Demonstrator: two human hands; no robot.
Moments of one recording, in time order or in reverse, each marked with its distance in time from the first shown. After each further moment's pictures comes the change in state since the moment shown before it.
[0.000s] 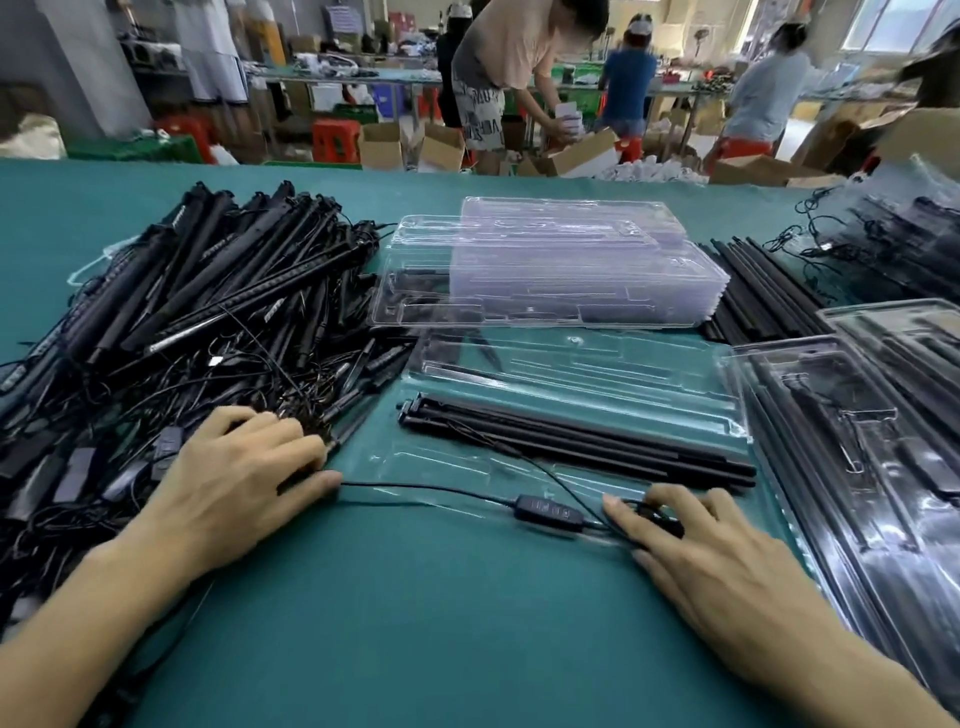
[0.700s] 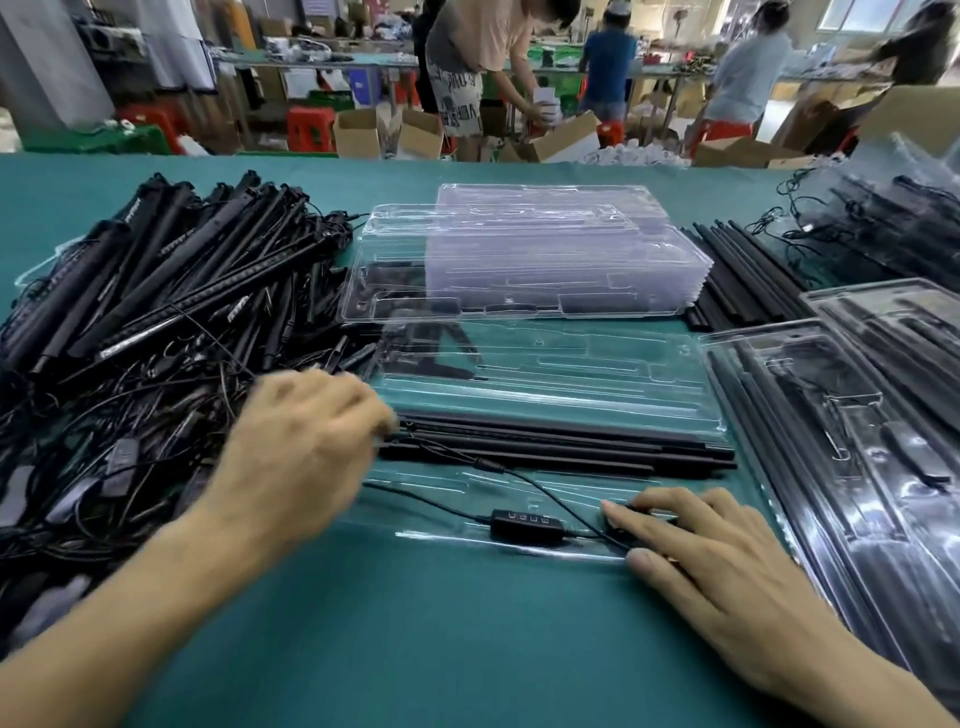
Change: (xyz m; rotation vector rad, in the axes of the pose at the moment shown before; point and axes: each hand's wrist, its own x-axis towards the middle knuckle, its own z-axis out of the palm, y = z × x) left_hand 0.059 0.063 -0.021 -0.109 0.099 -0.028; right_hand -0.008 0.010 -0.007 0.386 -0.246 0.163
